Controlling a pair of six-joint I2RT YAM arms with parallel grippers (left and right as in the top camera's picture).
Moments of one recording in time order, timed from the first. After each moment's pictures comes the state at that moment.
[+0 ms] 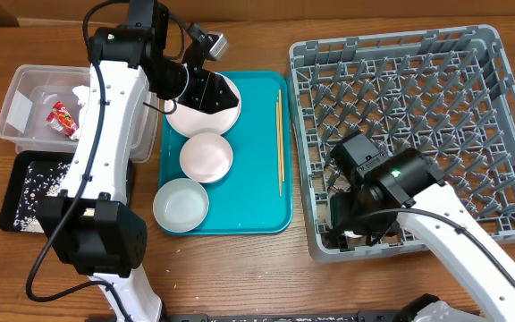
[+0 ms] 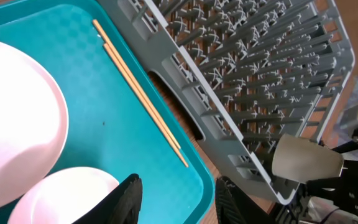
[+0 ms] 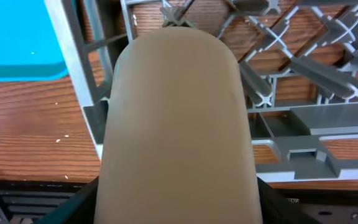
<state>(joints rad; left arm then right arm) -0.11 1.95 1.97 -1.31 0.71 0.29 0.54 1.36 1.17 -1.39 -0.07 0.55</state>
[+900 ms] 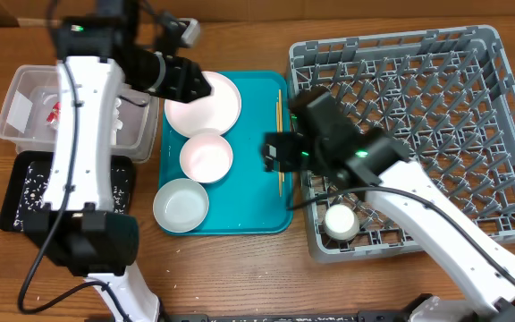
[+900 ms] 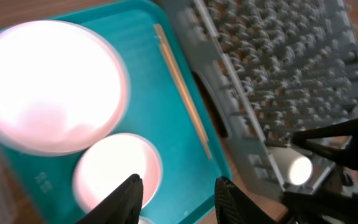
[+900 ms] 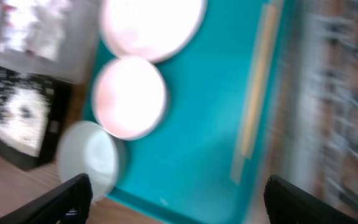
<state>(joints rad) 0.00 1.95 2.18 -1.48 0.58 0.23 0.66 1.56 1.38 -0.76 -0.09 0.56</state>
